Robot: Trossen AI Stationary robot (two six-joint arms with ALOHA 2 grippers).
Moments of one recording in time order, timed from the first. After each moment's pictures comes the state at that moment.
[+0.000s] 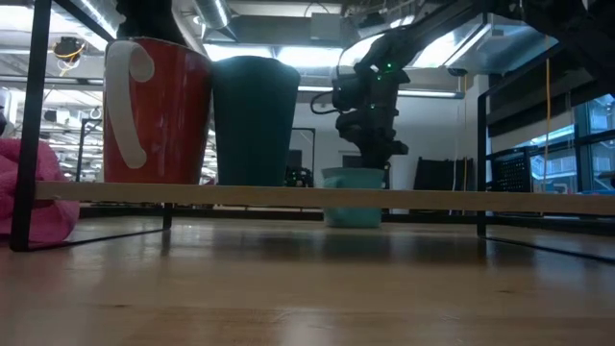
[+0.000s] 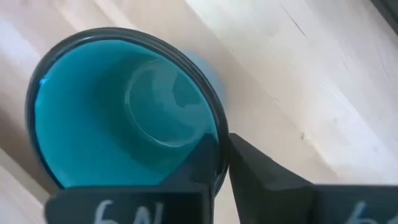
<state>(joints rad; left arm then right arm) 0.39 0.85 1.10 -0.93 -0.16 -0.36 -0.61 2.05 1.73 -1.10 -0.15 0.12</state>
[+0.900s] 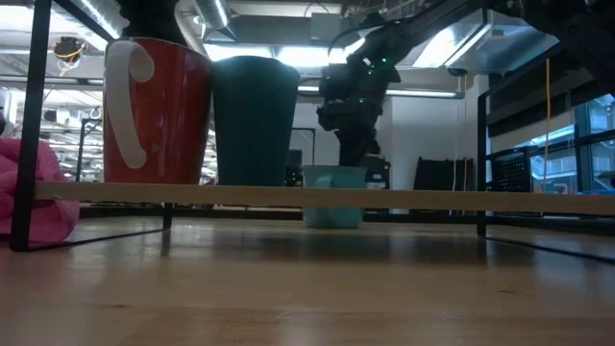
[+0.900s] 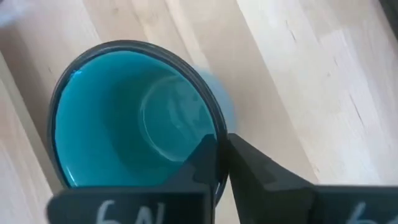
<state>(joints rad) 0.43 0.87 1.10 -0.92 -0.11 -0.34 -0.54 2.05 1.73 -0.94 -0.20 -0.06</state>
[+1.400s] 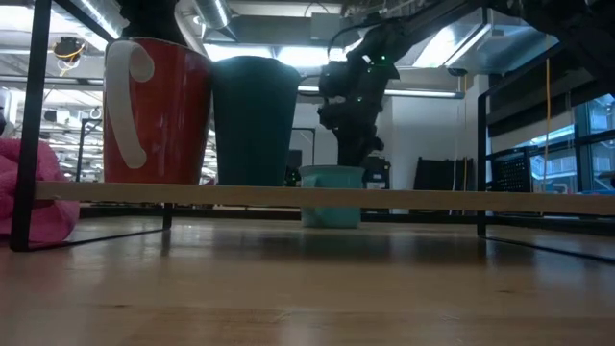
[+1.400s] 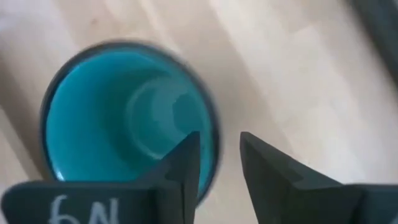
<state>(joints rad) 0.43 0.87 1.10 -0.93 -0.11 -0.33 -0.54 2.05 1.75 -0.96 -0.14 0.03</state>
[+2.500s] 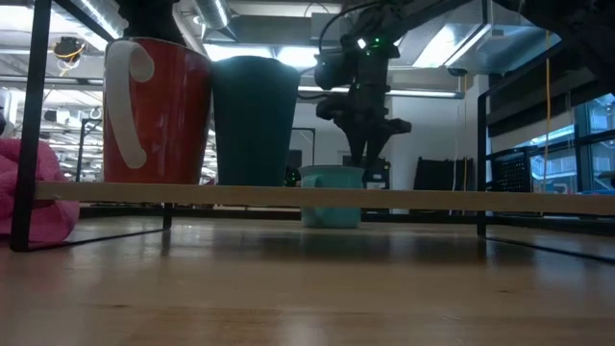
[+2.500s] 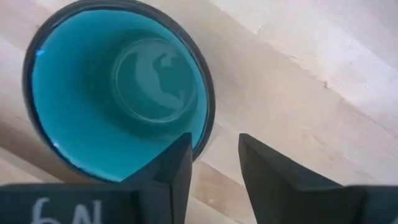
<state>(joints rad) 0.43 0.87 1.10 -0.94 -0.04 -0.28 -0.45 2.05 1.83 -1.21 -0.03 0.54</state>
